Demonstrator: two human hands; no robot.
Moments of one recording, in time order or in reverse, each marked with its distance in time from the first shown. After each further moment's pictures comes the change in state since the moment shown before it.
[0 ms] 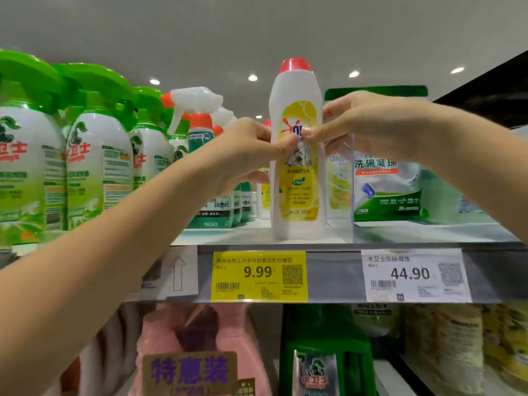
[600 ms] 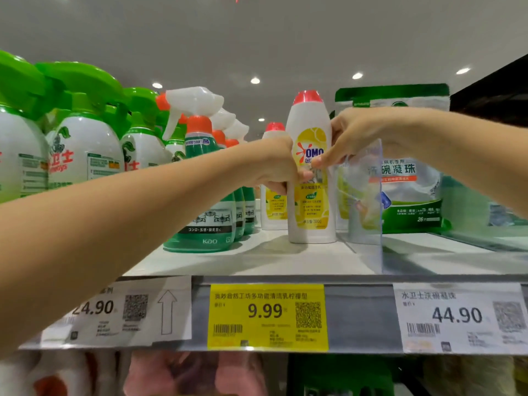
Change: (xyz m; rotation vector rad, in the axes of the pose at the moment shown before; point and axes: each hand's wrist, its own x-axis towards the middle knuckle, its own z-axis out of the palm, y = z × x) left_hand 0.072 -0.012 0.017 0.317 -0.123 -0.206; right_hand 0.070 0.030 -0.009 -0.326 -0.014 0.197
